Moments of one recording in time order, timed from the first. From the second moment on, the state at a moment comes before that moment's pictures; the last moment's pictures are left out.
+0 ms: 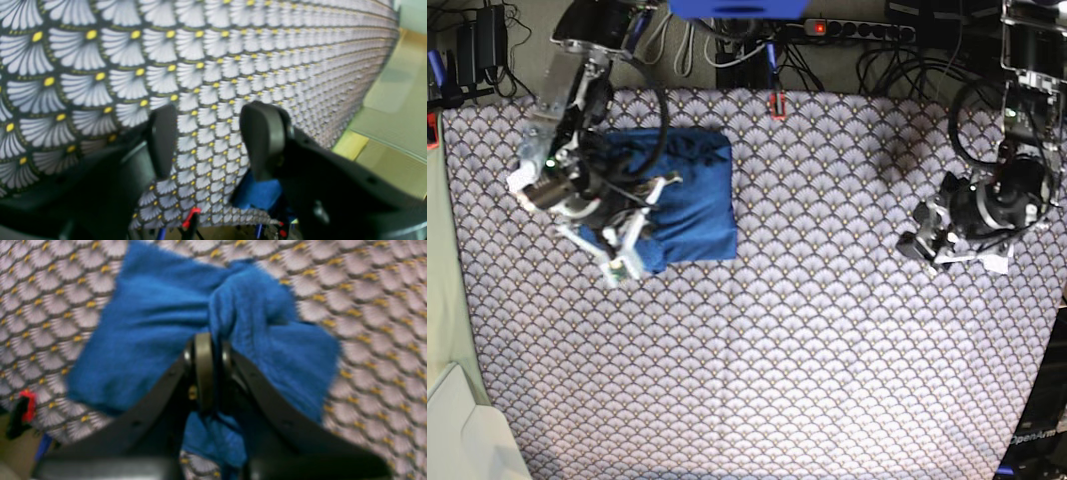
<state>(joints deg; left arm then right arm) 0.9 -32.2 0.5 95.1 -80.0 37.8 48.6 -0.9 -8.7 14.1 107.9 7.3 39.9 -71.8</state>
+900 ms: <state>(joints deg) 1.0 -32.2 0.0 95.0 -80.0 37.8 48.6 -5.3 -8.5 -3.0 107.1 13.4 39.9 -68.3</state>
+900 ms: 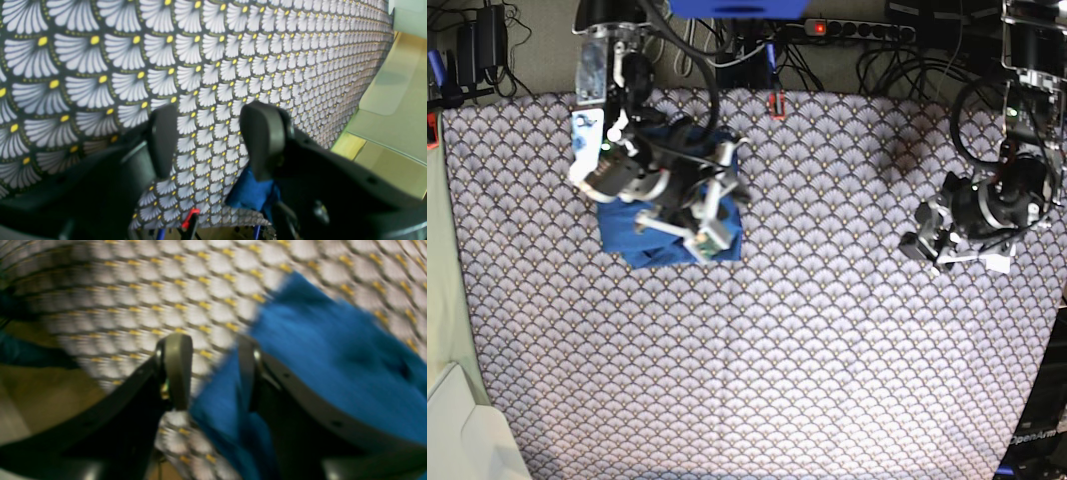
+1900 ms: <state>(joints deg) 0.8 -32.0 0.0 94.8 -80.2 37.9 48.6 -6.4 1.9 19.7 112.6 15.2 39.9 -66.4</state>
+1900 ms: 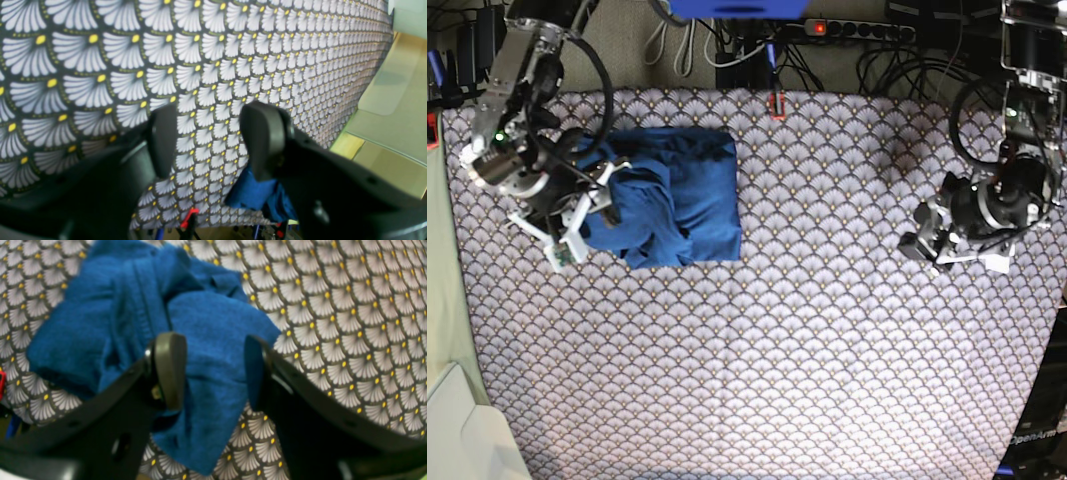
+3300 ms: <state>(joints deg) -0.8 -32.0 0.0 94.7 -80.3 37.9 48.5 -9.4 -2.5 -3.7 110.4 14.1 39.9 -67.1</state>
